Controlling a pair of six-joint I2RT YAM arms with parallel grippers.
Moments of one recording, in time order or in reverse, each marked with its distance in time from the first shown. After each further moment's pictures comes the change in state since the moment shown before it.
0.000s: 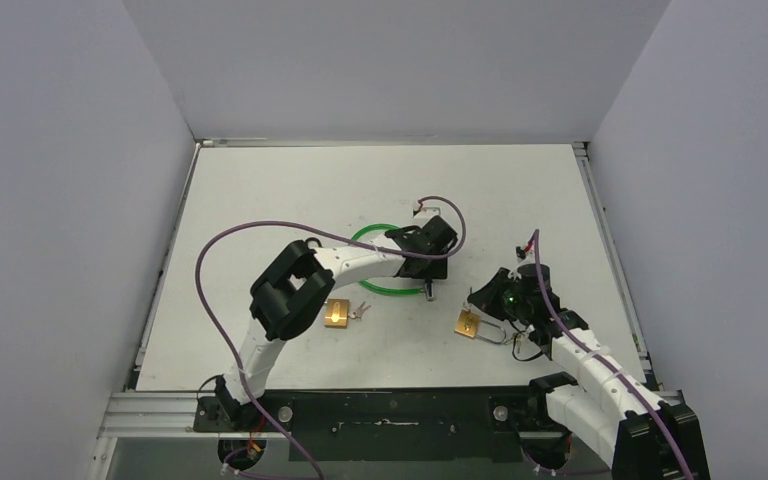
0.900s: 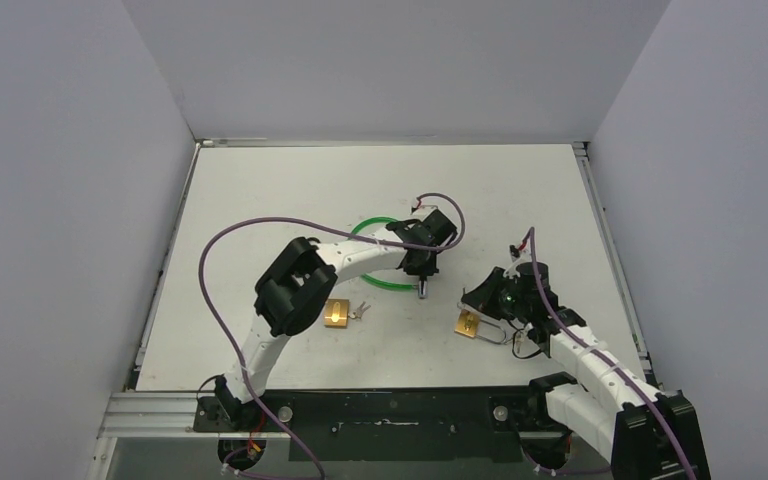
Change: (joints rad) left arm 0.010 0.075 0.132 -0.156 -0.020 -0.001; right arm -0.001 0.025 0.000 0.043 -0.094 -0.003
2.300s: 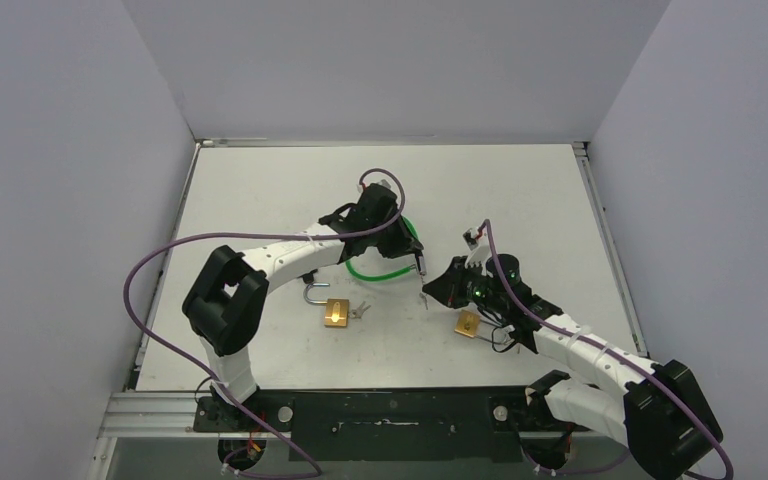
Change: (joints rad) left arm 0.185 -0.393 -0.385 0.347 0.393 -0.308; right arm 0.290 0.121 0.081 0.295 -0.016 -0.123
